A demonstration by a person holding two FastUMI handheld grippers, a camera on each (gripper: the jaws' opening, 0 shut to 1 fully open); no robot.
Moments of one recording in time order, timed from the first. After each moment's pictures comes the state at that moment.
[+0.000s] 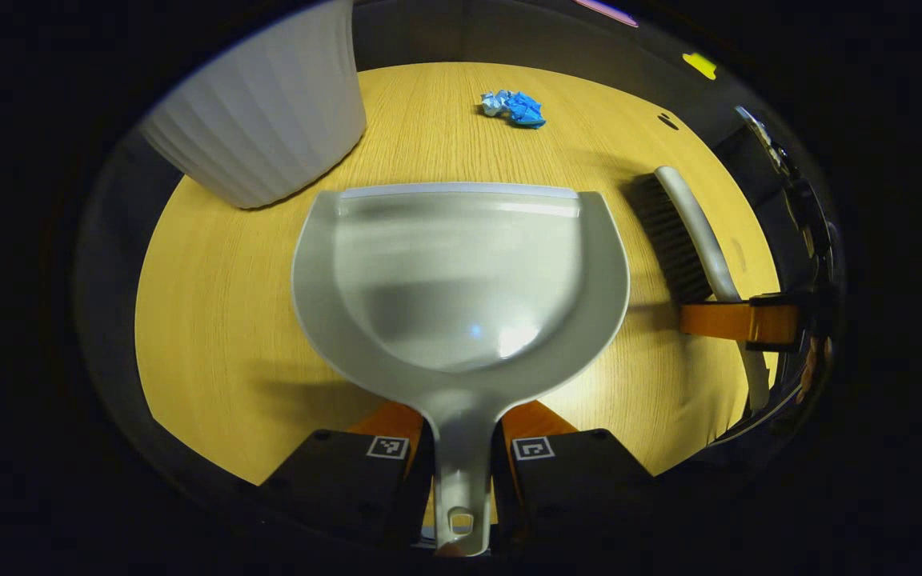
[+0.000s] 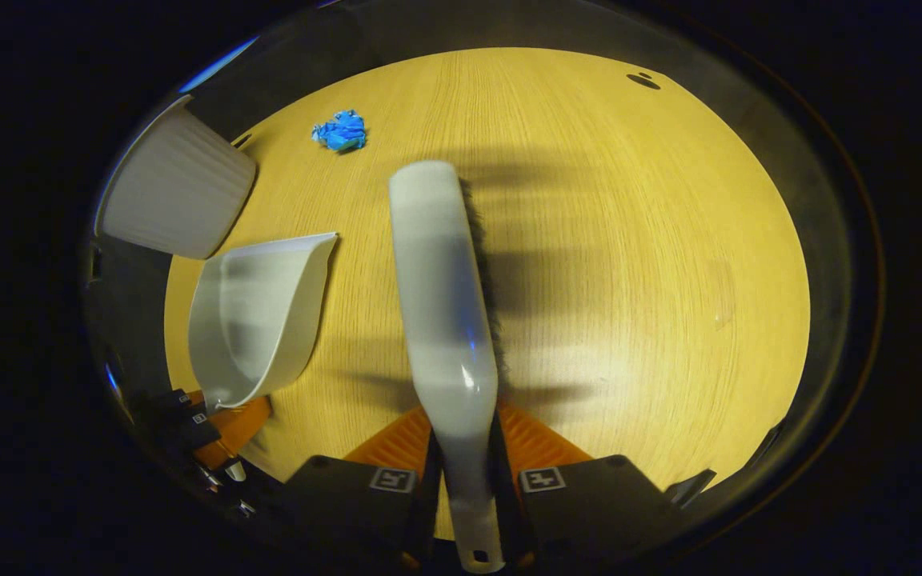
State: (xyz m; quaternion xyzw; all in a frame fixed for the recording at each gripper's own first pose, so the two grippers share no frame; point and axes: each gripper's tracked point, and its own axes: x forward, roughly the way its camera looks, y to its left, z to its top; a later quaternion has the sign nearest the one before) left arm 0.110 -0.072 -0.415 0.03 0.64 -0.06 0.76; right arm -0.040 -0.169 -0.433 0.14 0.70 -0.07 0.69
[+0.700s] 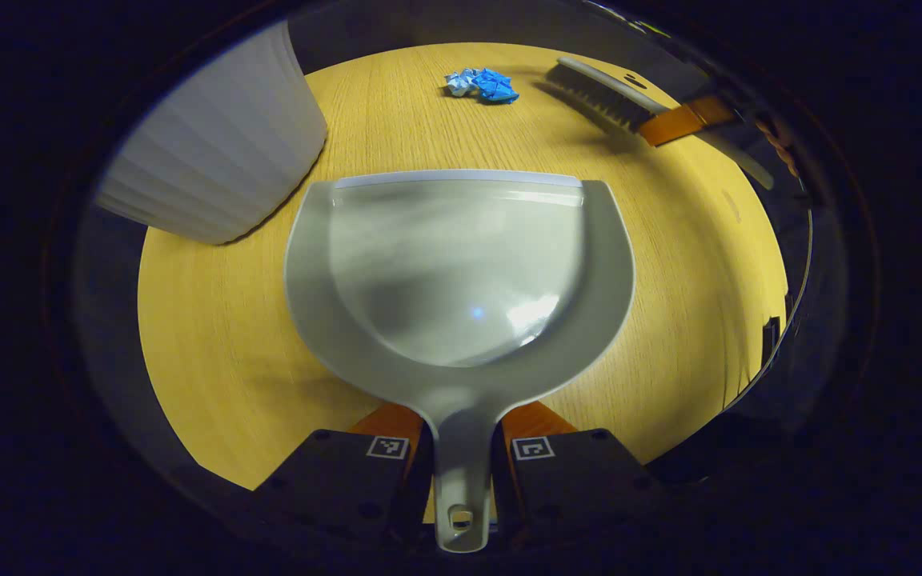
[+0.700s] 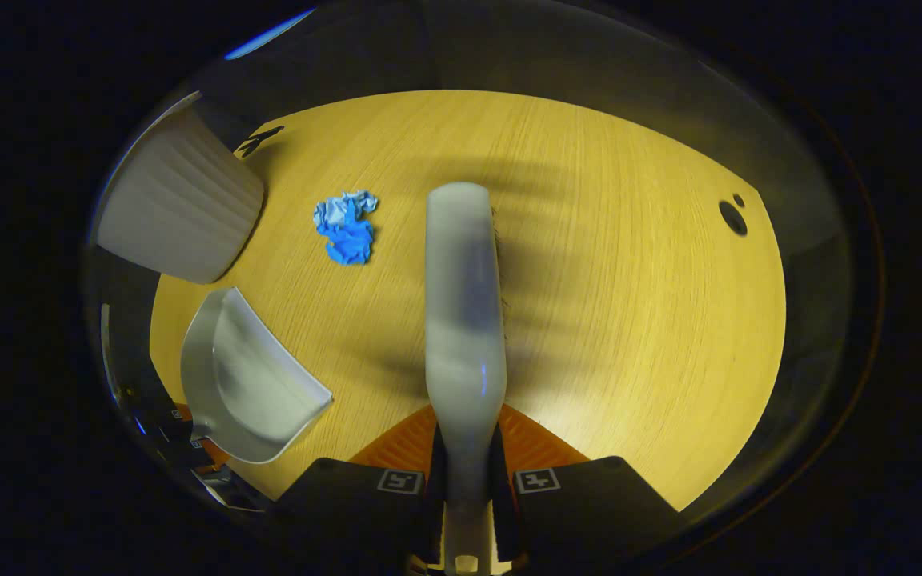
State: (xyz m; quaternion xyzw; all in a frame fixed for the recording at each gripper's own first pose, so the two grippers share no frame) left arm 0.122 -0.043 -0.412 0.11 0.68 -0.13 0.72; right arm 0.144 -0.231 -0.443 0.01 0.68 0.05 0.73
